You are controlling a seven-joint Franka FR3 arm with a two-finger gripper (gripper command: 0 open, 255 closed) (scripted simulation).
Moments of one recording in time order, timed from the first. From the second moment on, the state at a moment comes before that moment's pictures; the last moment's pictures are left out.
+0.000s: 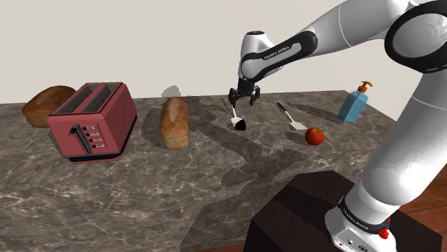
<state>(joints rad) -0.13 0.09 0.11 -2.06 -0.10 2.27 0.48</state>
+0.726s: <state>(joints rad) -0.12 0.37 0.07 -1.80 -0.18 2.35 0.62</state>
